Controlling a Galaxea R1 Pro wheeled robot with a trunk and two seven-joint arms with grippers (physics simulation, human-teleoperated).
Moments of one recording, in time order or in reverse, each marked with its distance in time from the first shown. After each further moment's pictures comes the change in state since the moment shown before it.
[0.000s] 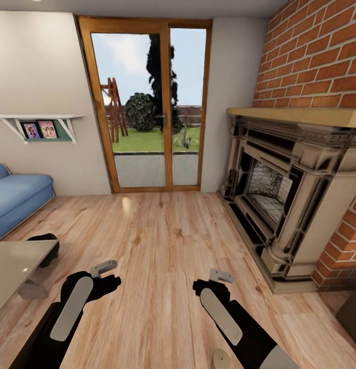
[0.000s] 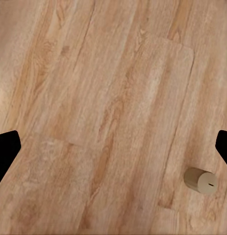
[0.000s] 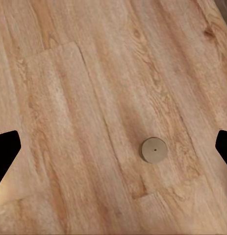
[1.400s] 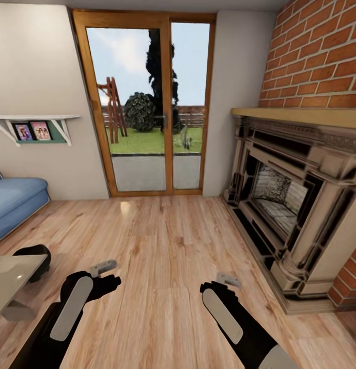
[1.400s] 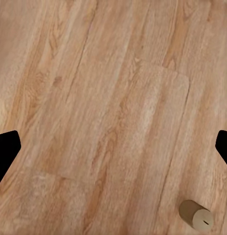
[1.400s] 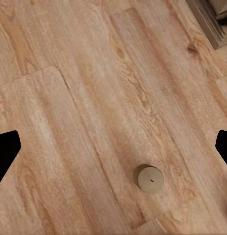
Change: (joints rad) left arm 0.000 0.000 0.002 -0.002 -0.003 0.000 0.000; right arm 0.000 0.000 -0.028 0.049 0.004 -0.026 -0.080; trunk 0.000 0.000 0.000
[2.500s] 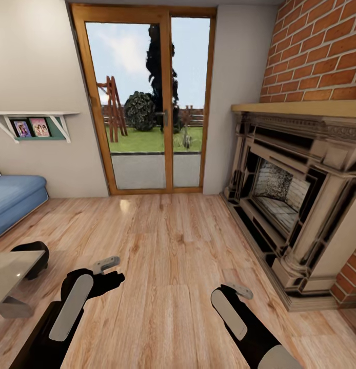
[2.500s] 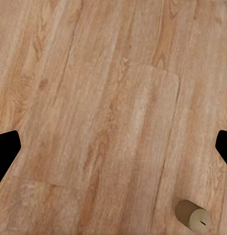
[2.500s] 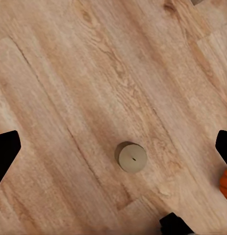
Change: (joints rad) left arm 0.002 -0.014 -0.004 -0.063 0.013 0.041 -0.002; right arm -0.002 -0.001 -0.115 0.143 -0.004 0.003 0.011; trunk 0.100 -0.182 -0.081
